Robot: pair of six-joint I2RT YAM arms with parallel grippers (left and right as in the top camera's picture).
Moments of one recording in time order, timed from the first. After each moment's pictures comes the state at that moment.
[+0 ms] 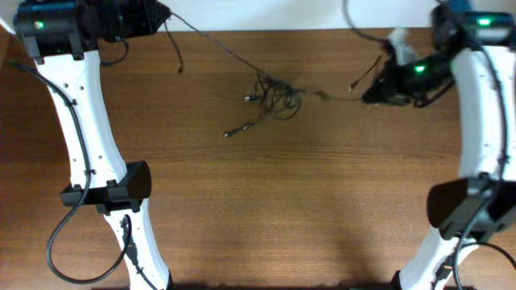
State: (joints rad) left arm 0.10 2.28 3.02 -1.51 0.54 -0.07; right arm -0.11 2.01 2.23 -1.69 -0.62 -0.12
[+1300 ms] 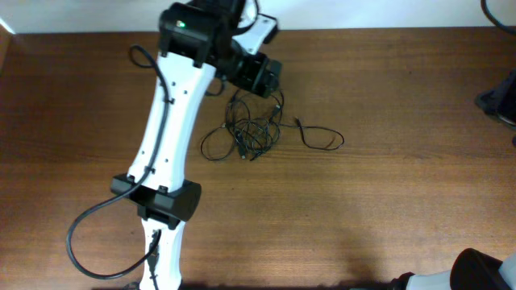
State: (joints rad) left arm -0.38 2.22 2.74 -1.65 0.27 0.09; right arm -0.42 1.63 2.26 -1.69 -0.41 0.07
